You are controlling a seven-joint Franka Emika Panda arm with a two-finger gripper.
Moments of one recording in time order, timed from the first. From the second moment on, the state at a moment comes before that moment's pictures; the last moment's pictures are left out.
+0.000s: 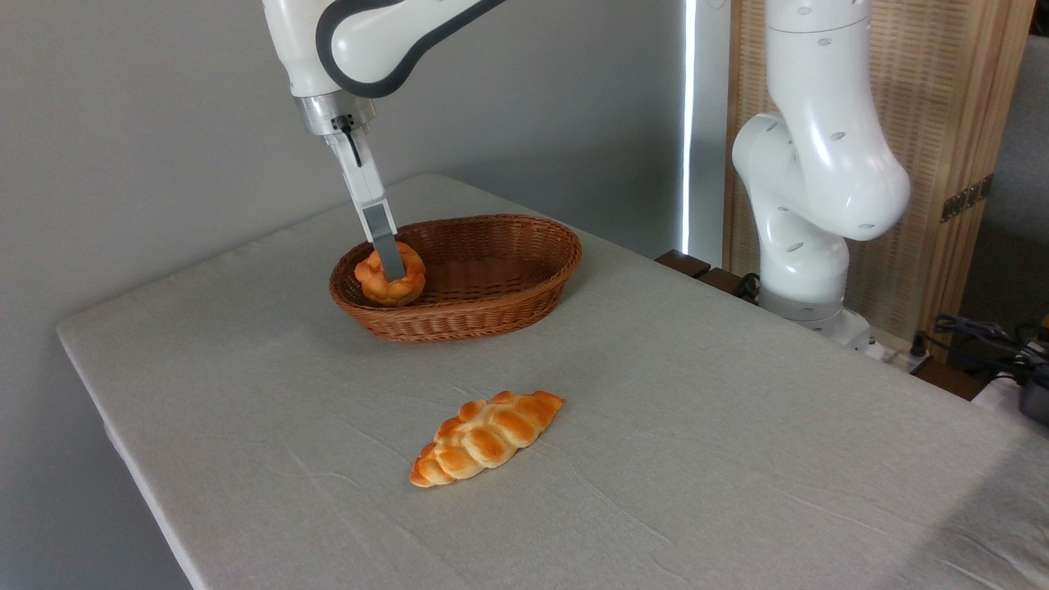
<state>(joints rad) -0.30 0.10 -0.41 -1.87 0.06 1.89 0.41</state>
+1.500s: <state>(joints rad) -0.07 -0.03 -0.02 -1.56 -0.13 1.55 0.62</state>
